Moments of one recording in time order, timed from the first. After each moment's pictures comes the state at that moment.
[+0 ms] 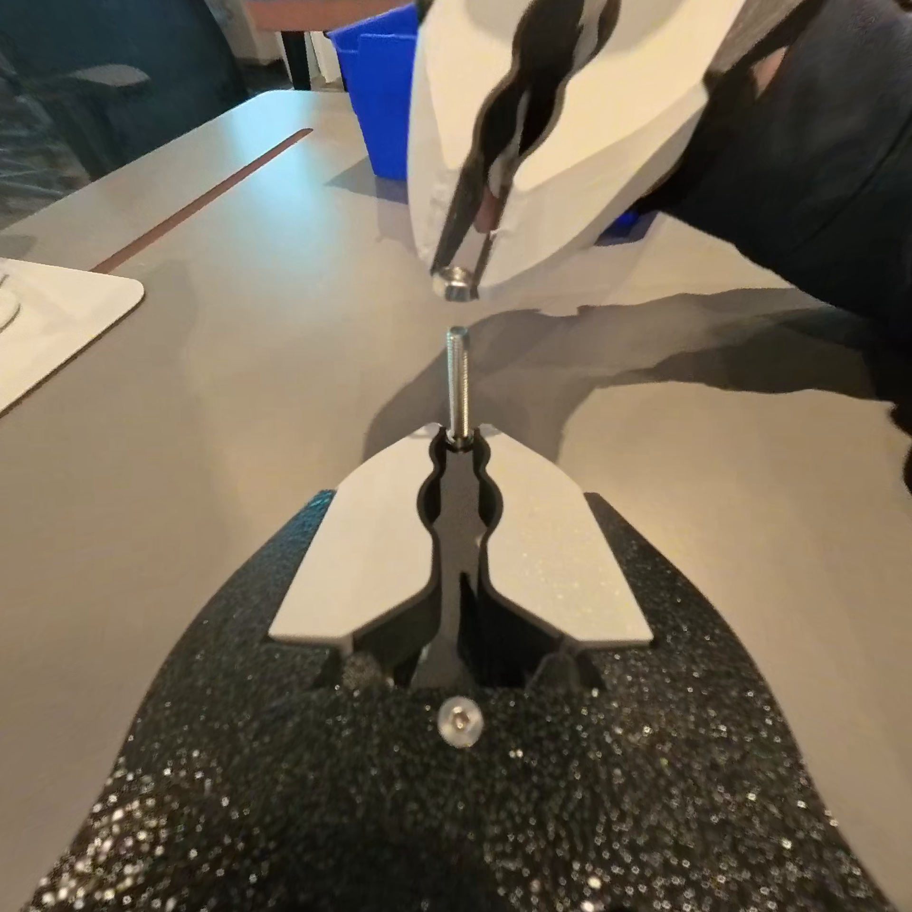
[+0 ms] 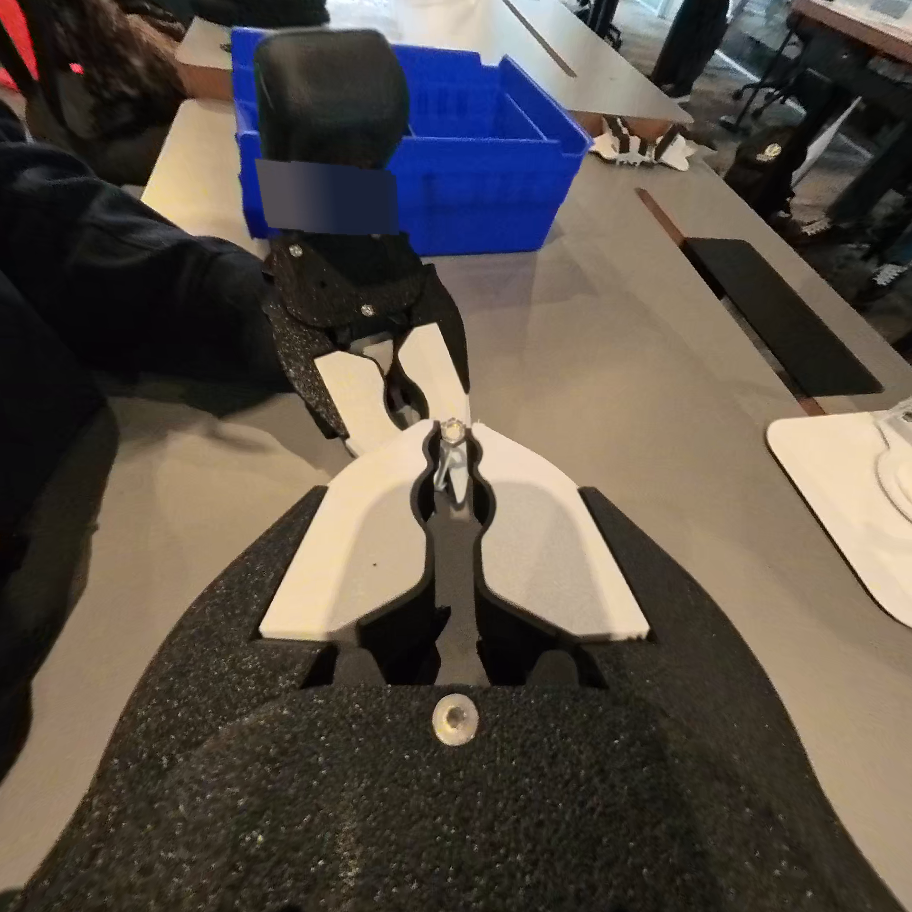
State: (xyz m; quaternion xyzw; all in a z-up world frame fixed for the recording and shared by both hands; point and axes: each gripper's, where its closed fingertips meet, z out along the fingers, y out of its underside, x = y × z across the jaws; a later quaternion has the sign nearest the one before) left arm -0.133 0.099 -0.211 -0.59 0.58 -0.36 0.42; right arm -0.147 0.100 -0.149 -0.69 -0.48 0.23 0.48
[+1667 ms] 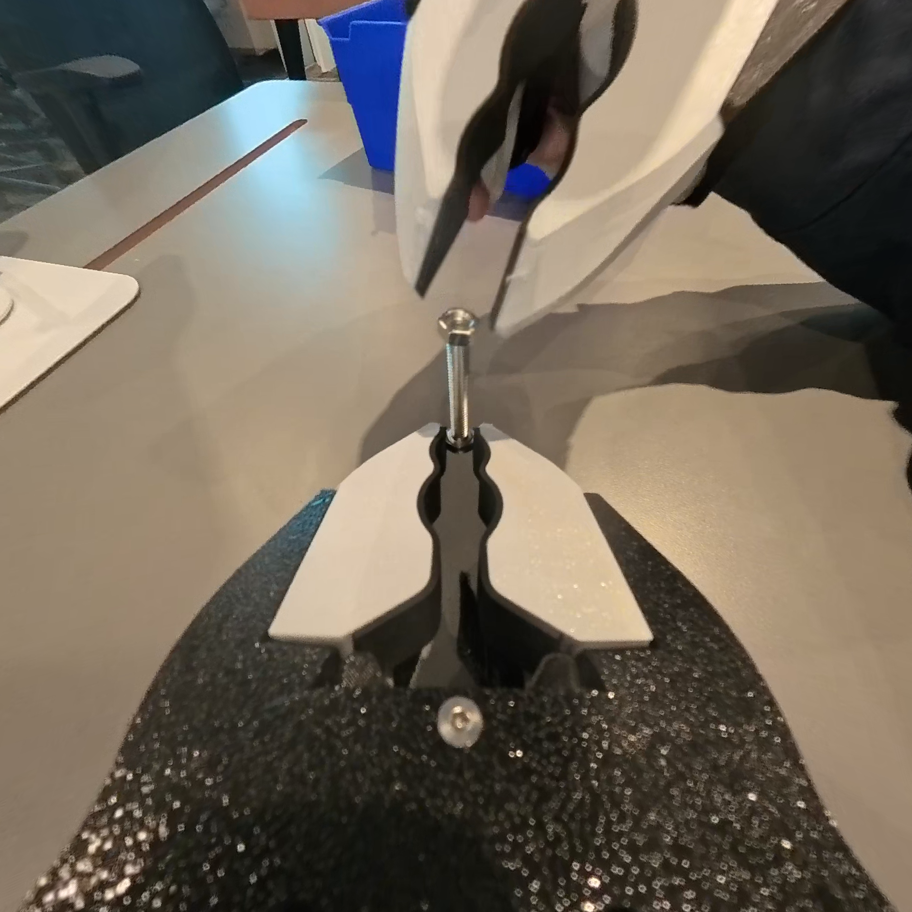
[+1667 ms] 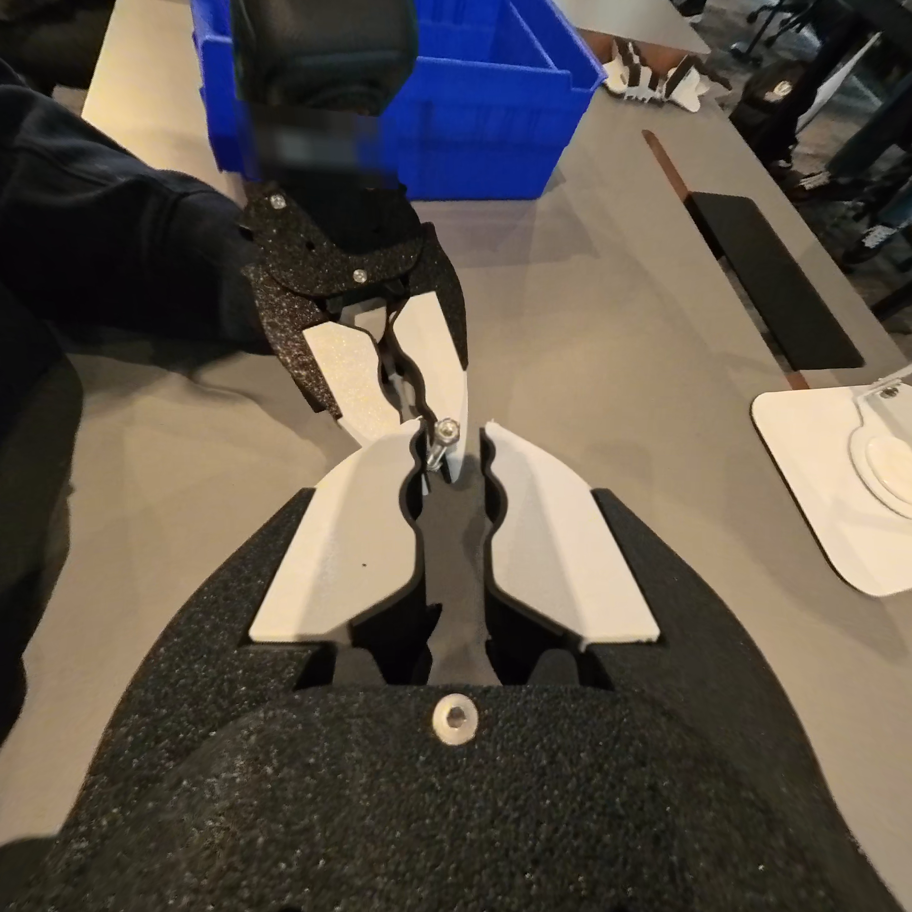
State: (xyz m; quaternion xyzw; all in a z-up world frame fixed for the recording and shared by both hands) left arm -0.133 0.098 -0.213 -0.59 0.59 -0.36 0.42; right arm -0.145 0.099 -0.157 -0.72 -0.50 0.18 0.45
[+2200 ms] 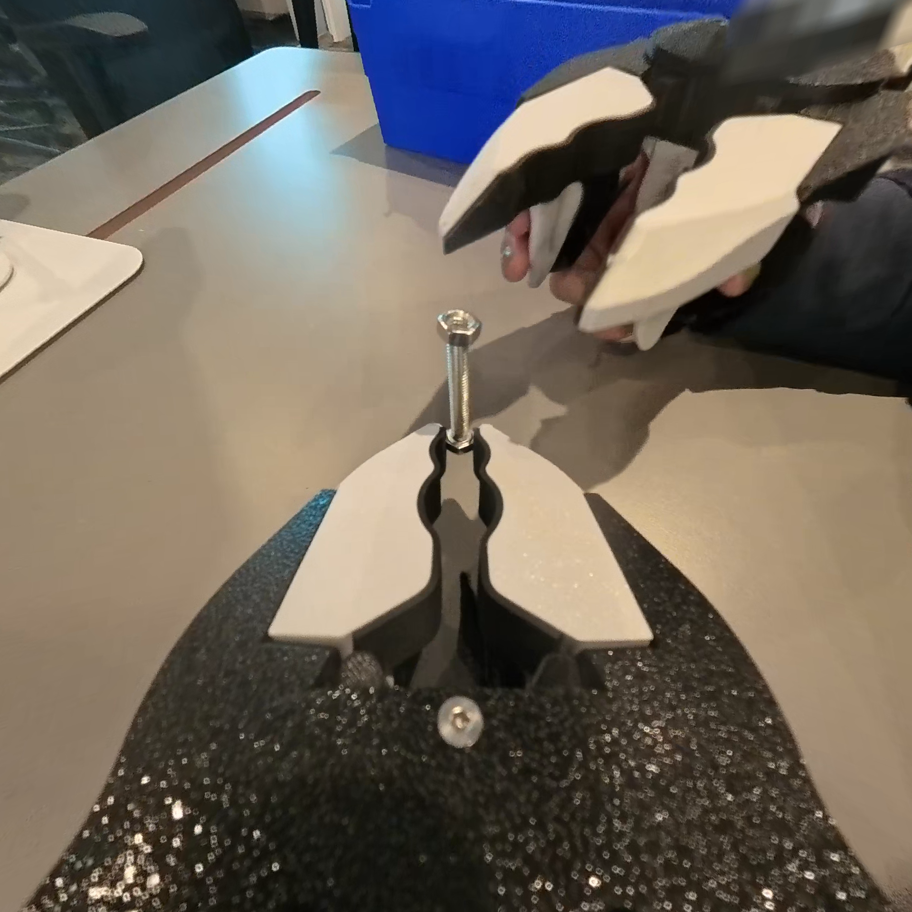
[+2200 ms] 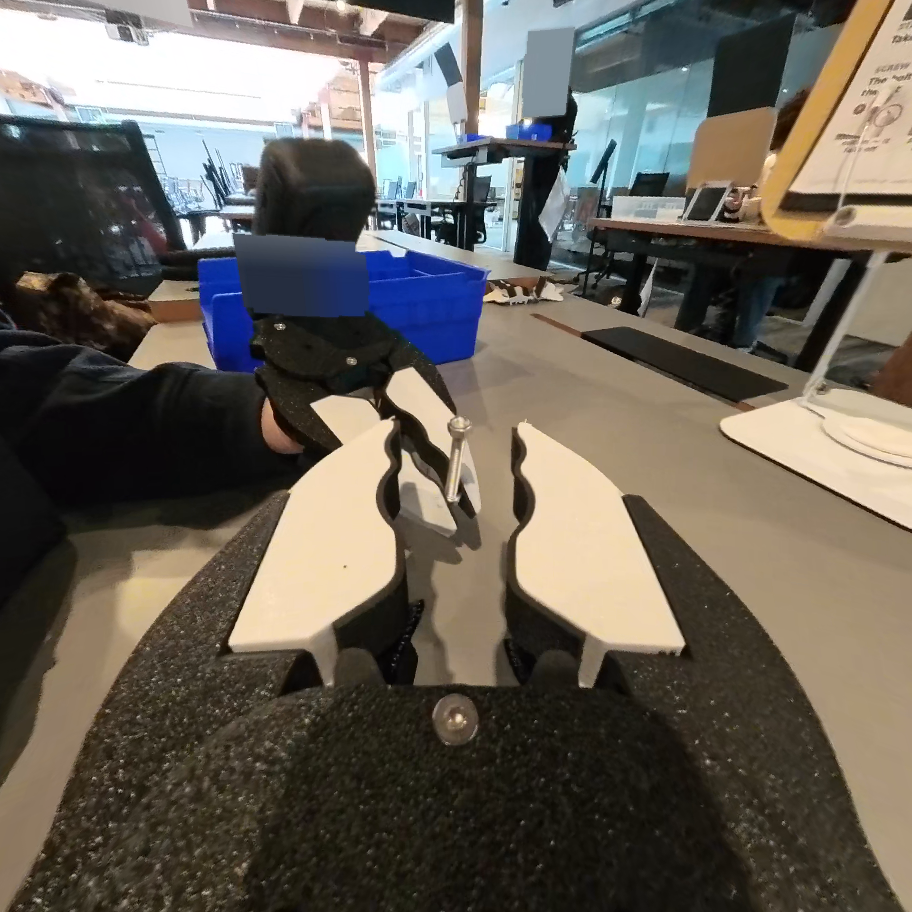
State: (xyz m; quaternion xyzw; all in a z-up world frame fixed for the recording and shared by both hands) left arm -0.133 0.103 -0.216 -0.61 0.58 -0.35 0.41; right arm -0.136 0.092 -0.156 -0.64 -0.31 0.29 0.64
